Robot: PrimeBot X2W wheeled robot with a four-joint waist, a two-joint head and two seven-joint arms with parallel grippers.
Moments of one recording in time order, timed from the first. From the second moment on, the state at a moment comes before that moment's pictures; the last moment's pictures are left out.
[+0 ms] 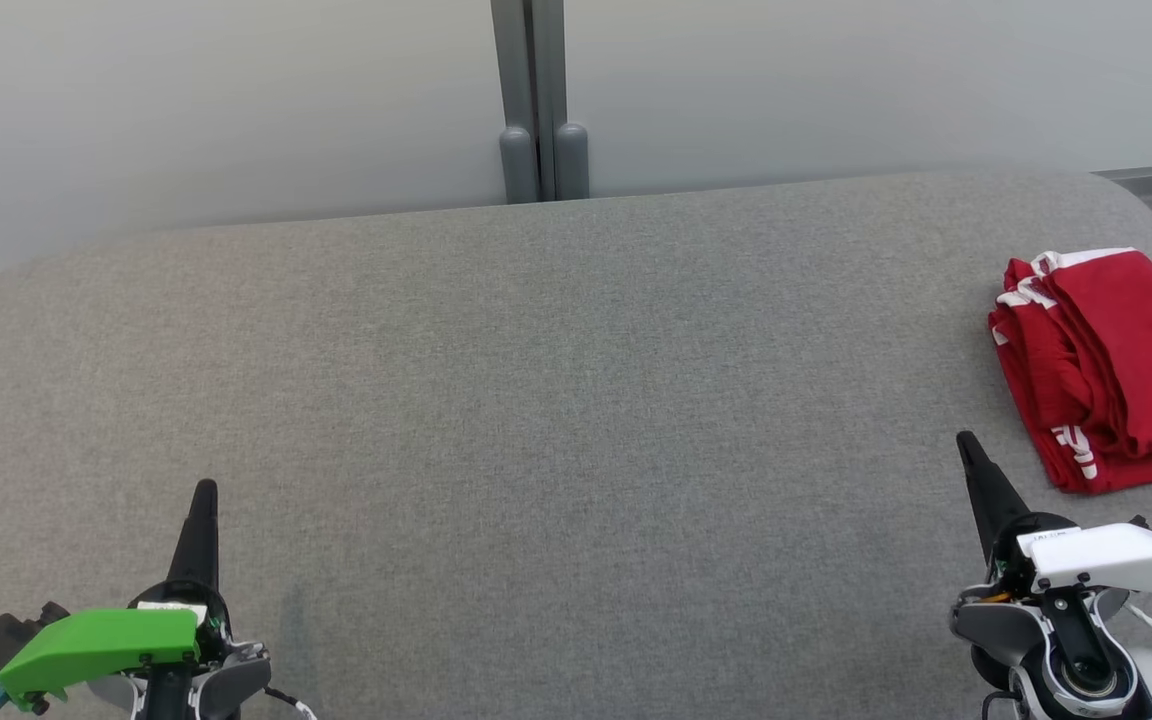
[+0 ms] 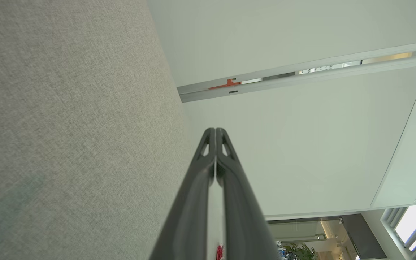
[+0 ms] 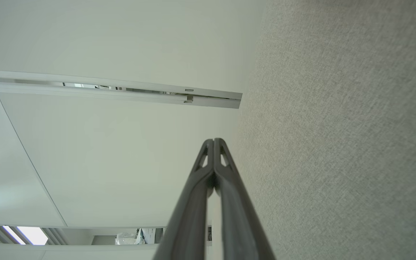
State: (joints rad) left arm -0.08 0.04 0.10 0.25 -1.45 -0.12 0.07; right arm -0.11 -0.06 -0.09 0.26 1.47 0.13 0.08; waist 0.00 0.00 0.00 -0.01
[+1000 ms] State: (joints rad) left arm -0.10 0.05 0.11 0.25 -1.61 -0.13 0.11; right arm -0.11 -0.05 -0.11 0.25 1.61 0.13 0.11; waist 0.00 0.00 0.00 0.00
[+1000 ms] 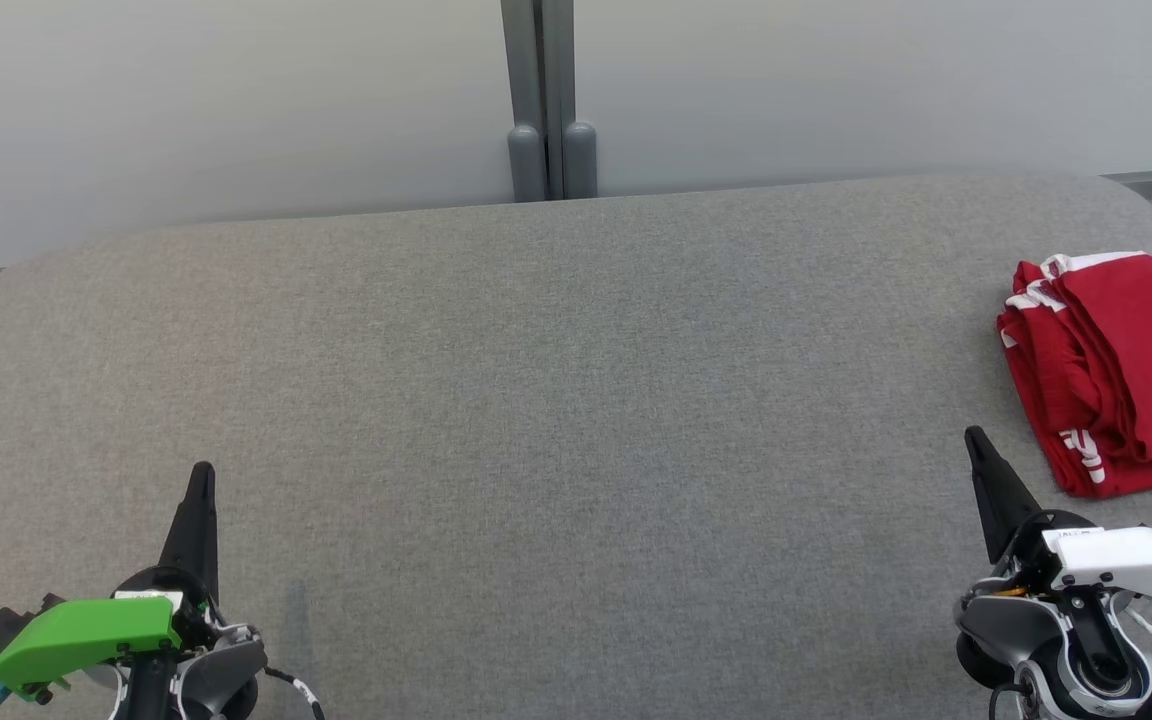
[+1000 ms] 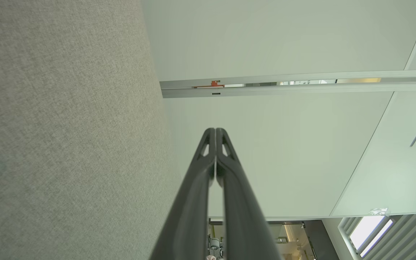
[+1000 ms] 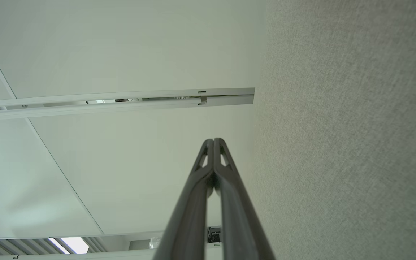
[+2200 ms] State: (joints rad) left arm -0.10 0.05 0.11 0.25 -1.61 -0.13 0.11; right arm -0.11 -0.05 -0.11 0.25 1.61 0.13 0.11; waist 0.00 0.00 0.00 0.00
